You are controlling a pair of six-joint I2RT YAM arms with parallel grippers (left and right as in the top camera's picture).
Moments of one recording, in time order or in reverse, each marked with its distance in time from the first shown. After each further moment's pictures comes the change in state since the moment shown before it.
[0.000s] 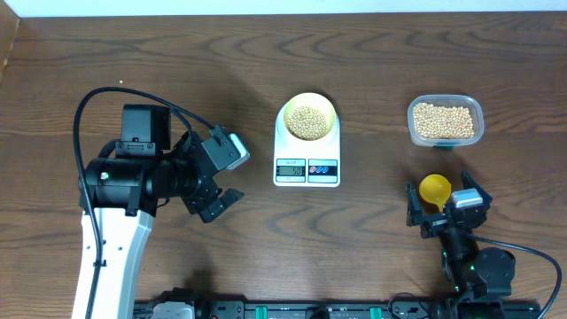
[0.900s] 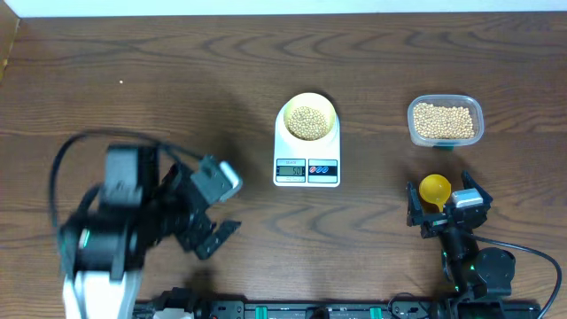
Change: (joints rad) left arm 0.000 -0.240 -0.034 -0.144 -0.003 -0.120; right arm 0.000 0.000 0.000 0.000 0.003 -0.001
